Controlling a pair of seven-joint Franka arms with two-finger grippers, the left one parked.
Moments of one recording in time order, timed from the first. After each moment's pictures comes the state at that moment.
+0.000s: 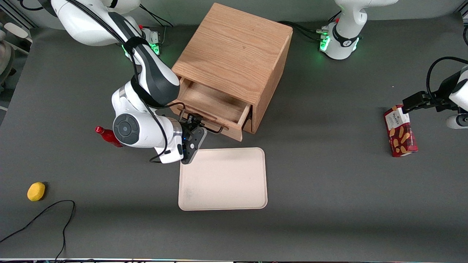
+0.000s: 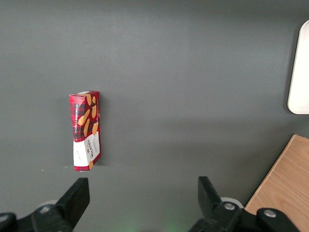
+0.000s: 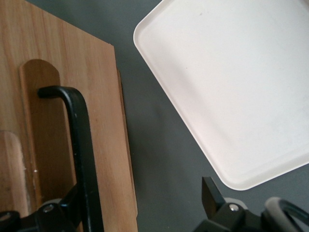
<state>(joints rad) 0.28 0.54 0.23 -1.43 0.25 1.83 -0.57</state>
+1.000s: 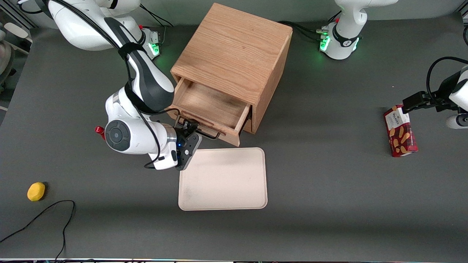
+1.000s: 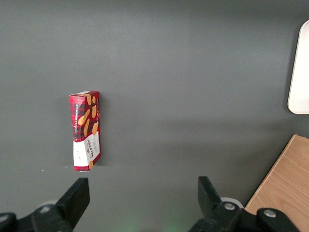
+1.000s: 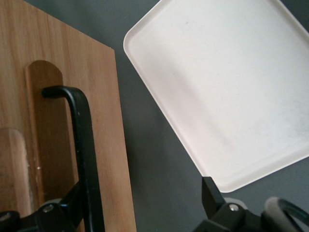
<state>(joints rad) 0.24 0.57 0.23 -1.38 0.25 1.83 -0.60</state>
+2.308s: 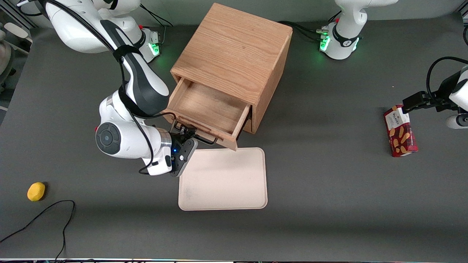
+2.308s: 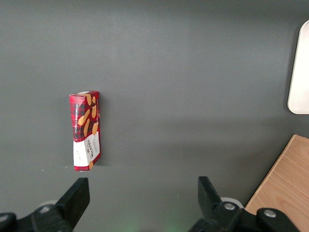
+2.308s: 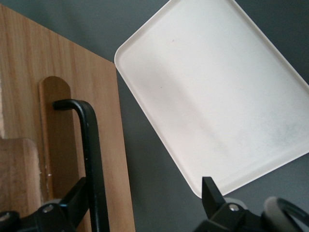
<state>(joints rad) 0.23 0.59 0.22 -1.33 0.25 1.85 -0.60</state>
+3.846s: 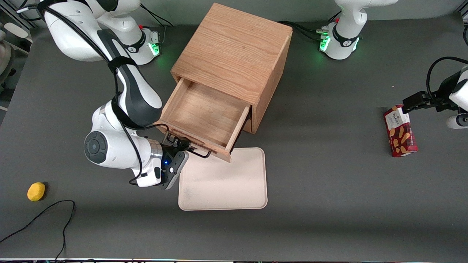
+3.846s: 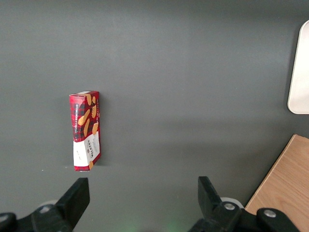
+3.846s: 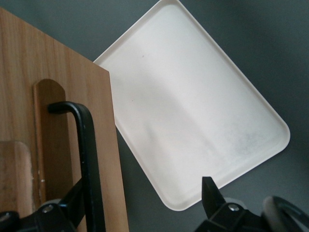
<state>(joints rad) 0.22 0.65 0.20 -1.27 0.25 1.92 -0.64</state>
